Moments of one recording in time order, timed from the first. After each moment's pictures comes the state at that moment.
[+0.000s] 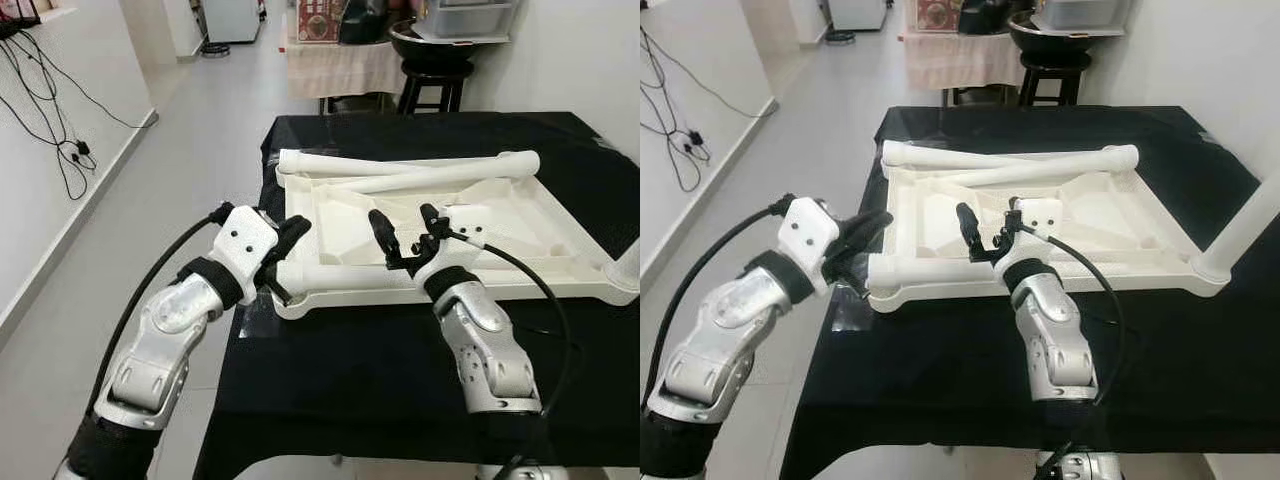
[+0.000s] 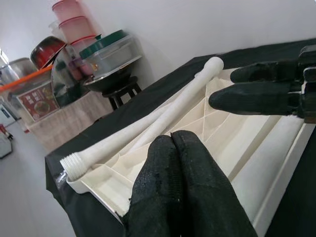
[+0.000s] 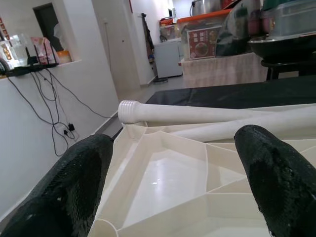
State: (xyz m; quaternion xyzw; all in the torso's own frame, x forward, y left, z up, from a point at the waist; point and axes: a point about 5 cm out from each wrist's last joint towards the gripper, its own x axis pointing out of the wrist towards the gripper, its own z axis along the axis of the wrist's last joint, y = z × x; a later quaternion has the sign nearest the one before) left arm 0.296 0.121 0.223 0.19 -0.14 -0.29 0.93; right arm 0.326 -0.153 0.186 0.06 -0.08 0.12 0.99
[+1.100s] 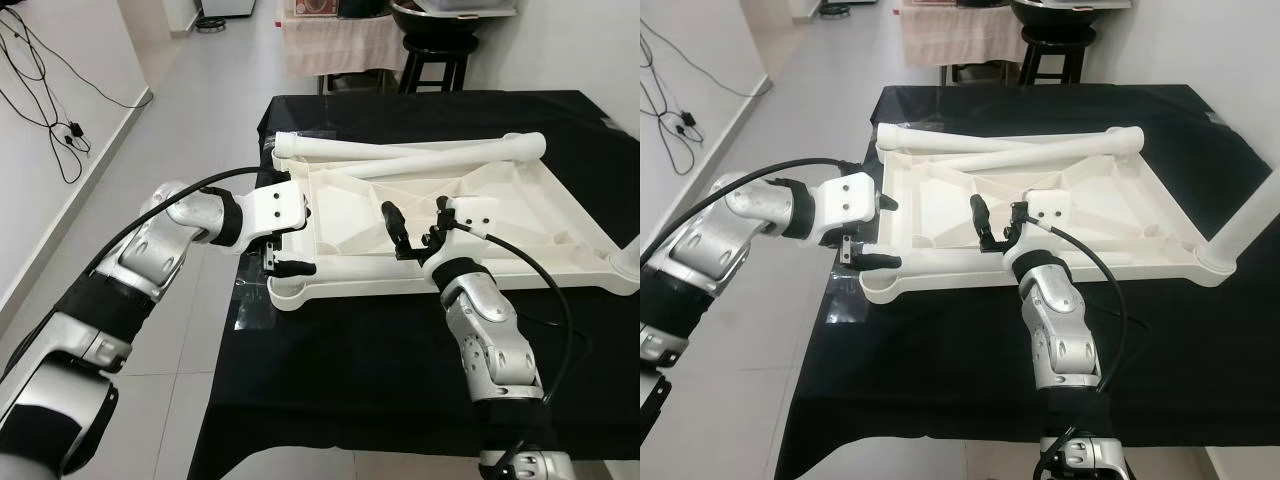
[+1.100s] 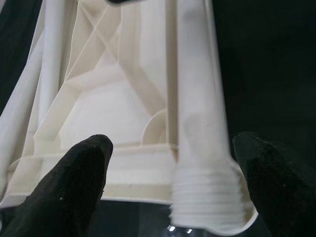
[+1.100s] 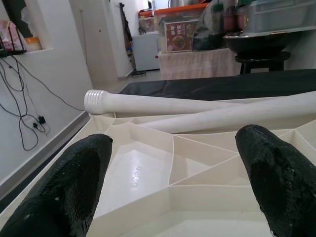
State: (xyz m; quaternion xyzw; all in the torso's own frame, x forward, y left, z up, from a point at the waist) left arm 0.360 0.115 0.246 0.43 0.04 -0.50 0.75; right arm 0.330 -0.165 0.181 0.03 -0.08 0.07 0.99
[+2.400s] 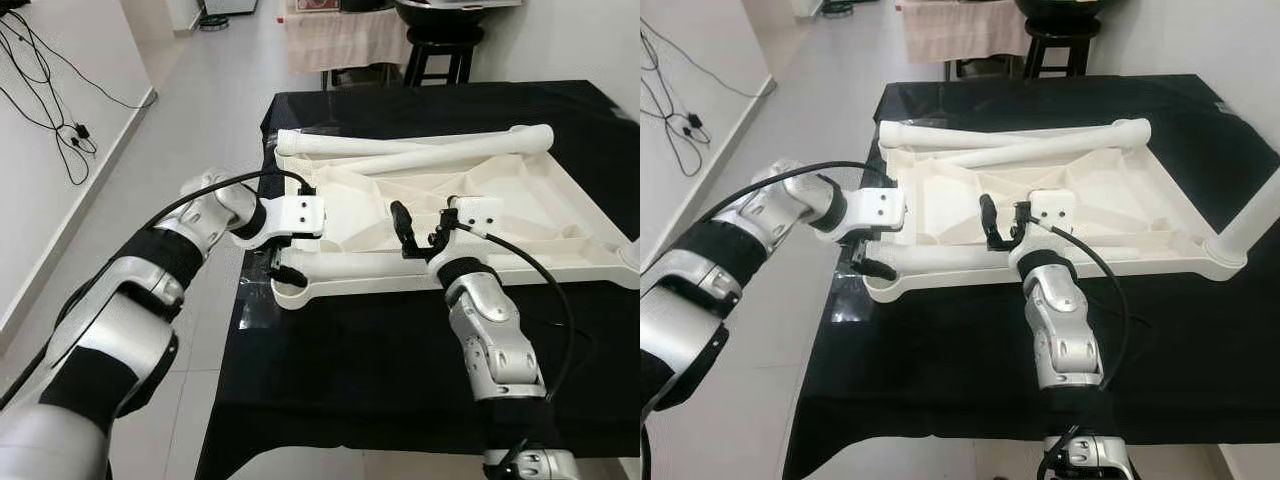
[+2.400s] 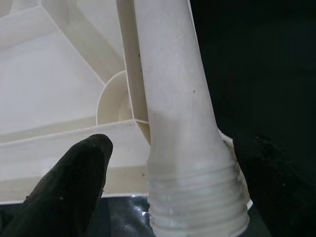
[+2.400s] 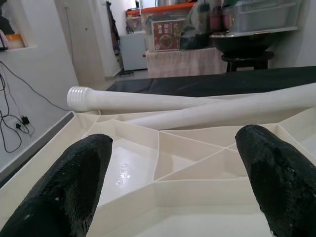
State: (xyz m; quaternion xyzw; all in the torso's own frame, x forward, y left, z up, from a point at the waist) left arm 0.386 0.086 0.223 0.46 0.15 -0.56 0.67; right arm 0.327 -0.171 0.182 0.01 -0.09 0.04 1.00
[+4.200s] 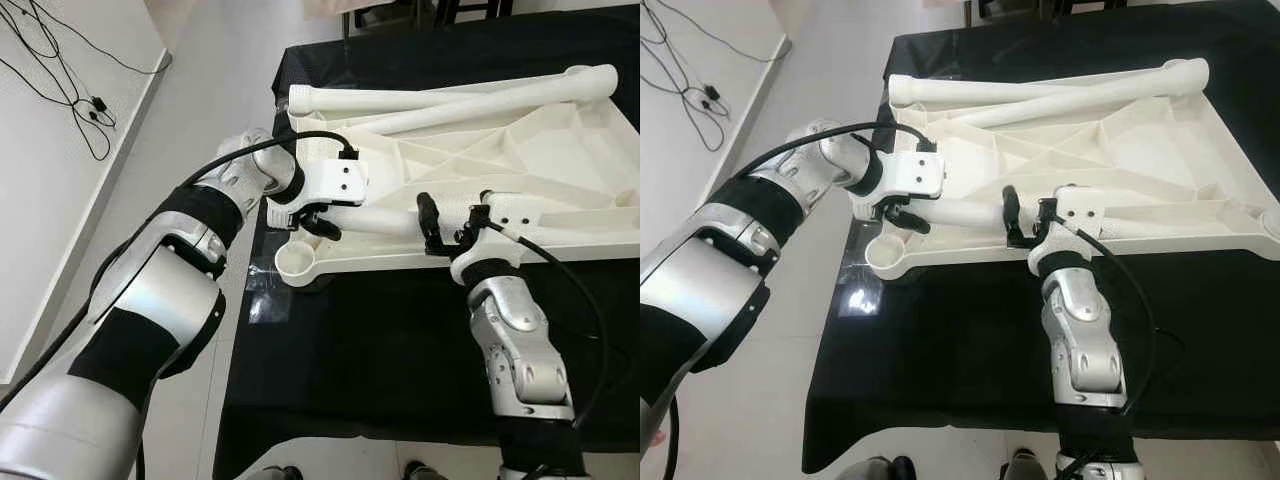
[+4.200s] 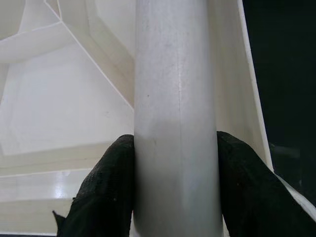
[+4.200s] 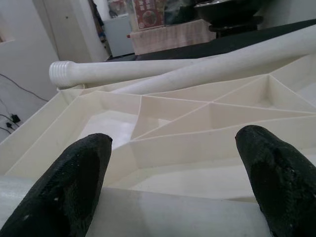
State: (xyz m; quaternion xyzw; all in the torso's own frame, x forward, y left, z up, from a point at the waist) left arm 0.395 0.054 0.272 0.51 0.09 -0.53 0.67; right arm 0.311 -0.183 0.198 0.01 -0.10 -0.01 0.99
